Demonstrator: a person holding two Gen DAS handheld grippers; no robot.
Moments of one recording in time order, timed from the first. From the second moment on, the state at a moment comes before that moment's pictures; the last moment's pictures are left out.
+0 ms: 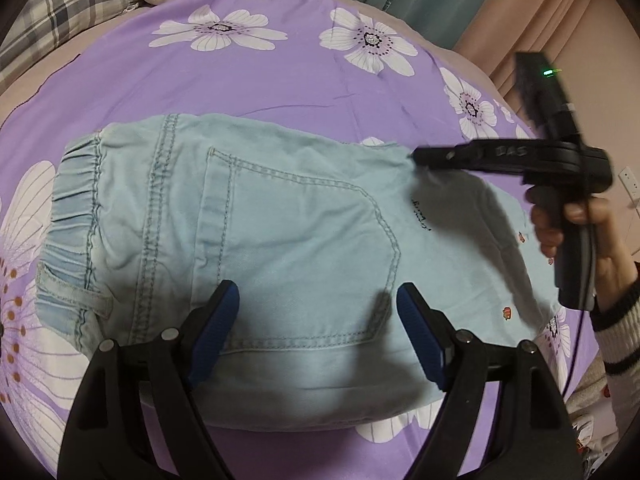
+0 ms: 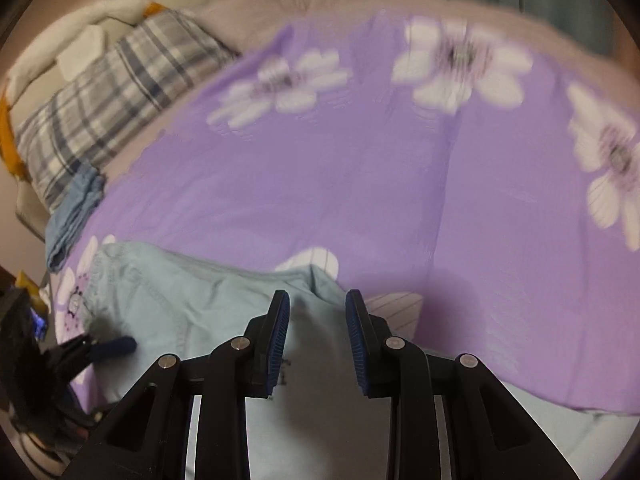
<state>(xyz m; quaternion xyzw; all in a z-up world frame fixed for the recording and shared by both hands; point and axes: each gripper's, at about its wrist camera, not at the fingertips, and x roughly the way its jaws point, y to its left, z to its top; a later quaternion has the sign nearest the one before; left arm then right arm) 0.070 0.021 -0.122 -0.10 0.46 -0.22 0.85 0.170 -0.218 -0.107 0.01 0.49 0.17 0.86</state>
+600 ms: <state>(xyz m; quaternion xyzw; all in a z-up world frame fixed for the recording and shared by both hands) 0.075 0.014 -0.127 -0.08 0.46 -0.23 0.86 0.181 -0.178 -0.128 -0.13 0.49 0.12 0.86</state>
